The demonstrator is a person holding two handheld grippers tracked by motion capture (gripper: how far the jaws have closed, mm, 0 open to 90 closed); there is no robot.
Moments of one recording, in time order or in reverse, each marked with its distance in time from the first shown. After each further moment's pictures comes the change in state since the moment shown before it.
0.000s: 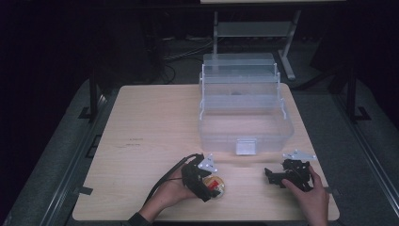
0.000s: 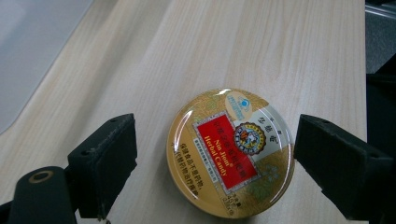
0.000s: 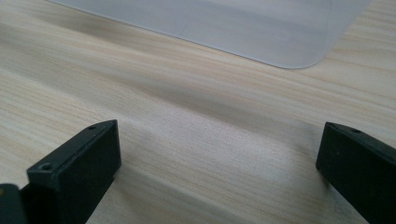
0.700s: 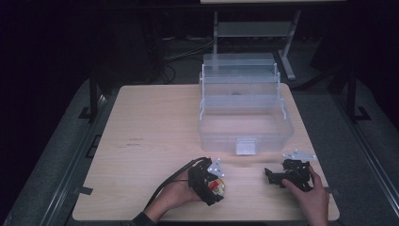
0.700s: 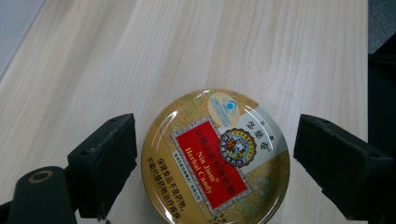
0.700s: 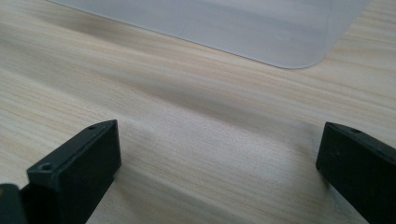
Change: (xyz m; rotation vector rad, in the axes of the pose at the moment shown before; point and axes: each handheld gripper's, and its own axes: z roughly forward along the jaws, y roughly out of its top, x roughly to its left) left arm -0.008 0.008 0.015 0.089 -0.021 0.042; right arm 0.000 0.000 0.000 0.000 0.000 0.000
